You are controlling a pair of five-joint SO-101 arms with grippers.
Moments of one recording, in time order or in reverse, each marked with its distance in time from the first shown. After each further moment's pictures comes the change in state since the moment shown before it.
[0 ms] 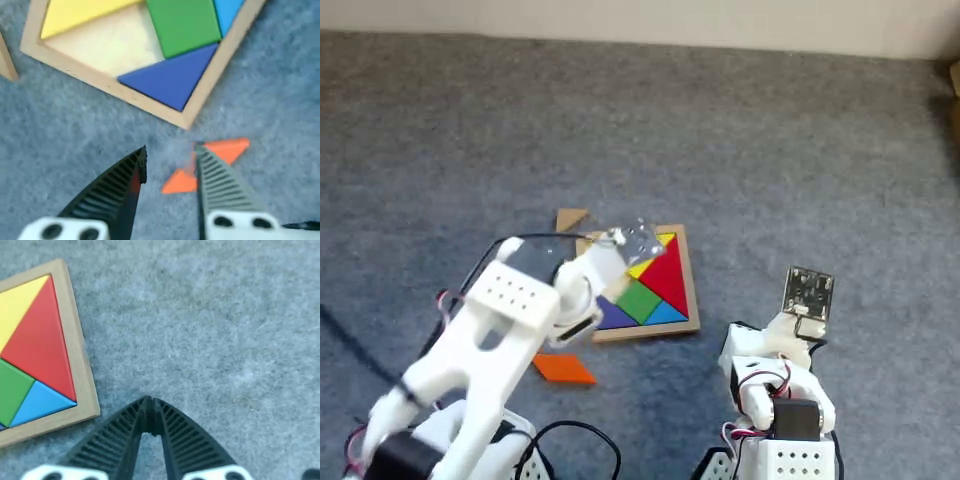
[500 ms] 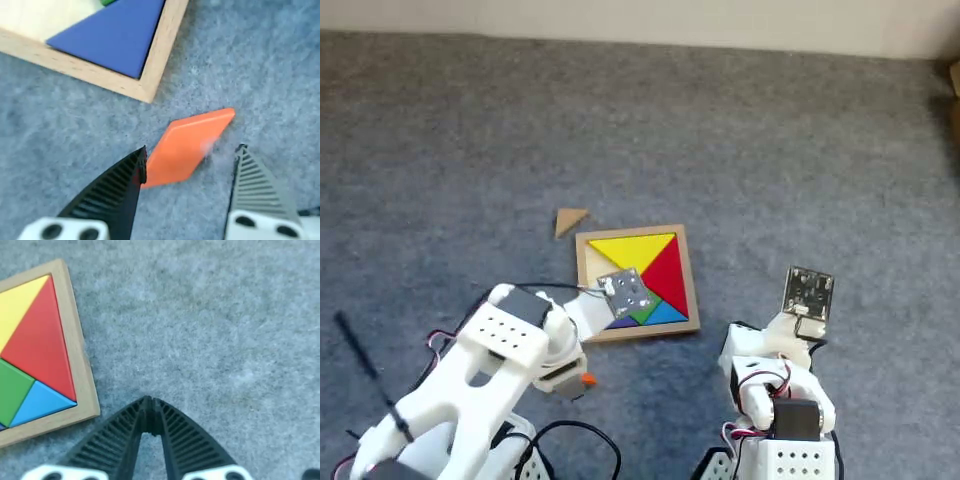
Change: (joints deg) left arm 0.0 -9.0 19.5 -7.0 -5.8; right arm 0.0 0.0 0.0 0.0 0.0
